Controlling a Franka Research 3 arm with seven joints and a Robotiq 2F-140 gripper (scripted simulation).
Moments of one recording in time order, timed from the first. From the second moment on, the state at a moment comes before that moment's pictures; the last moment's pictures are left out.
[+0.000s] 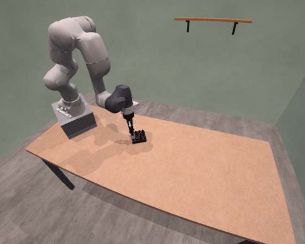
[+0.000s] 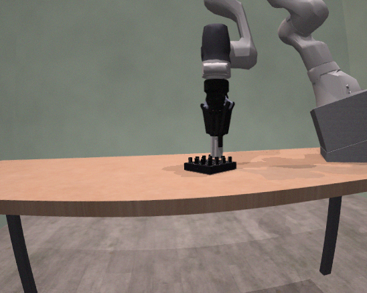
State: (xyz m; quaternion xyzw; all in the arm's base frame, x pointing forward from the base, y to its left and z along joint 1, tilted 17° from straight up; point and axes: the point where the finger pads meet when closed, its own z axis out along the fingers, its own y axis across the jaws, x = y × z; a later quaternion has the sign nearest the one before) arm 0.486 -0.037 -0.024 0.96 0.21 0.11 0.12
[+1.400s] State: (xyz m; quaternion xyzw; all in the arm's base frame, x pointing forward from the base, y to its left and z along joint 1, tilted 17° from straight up) arm 0.488 -0.035 -0.023 0.96 0.26 0.09 0.12
